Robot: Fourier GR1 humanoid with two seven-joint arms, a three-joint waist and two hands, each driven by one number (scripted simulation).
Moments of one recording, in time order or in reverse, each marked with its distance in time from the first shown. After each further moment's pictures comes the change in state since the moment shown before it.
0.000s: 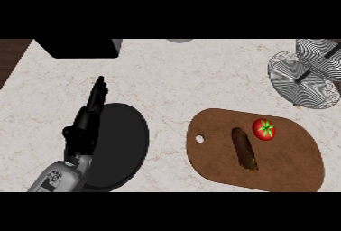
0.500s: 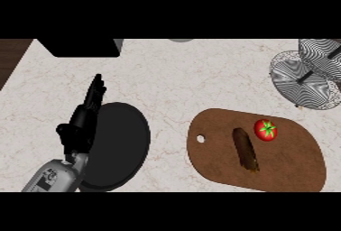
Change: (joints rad) left arm -0.009 0.022 0.008 -0.010 0.025 -0.016 0.009; right arm 0.038 0.105 0.048 0.403 -0.529 0.038 0.056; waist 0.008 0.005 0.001
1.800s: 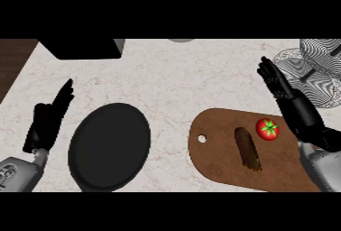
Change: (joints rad) left arm 0.014 0.239 0.044 0.109 0.052 -0.130 0.143; right arm 0.012 0.410 0.469 -0.403 0.600 -1.036 -0.139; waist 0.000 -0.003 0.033
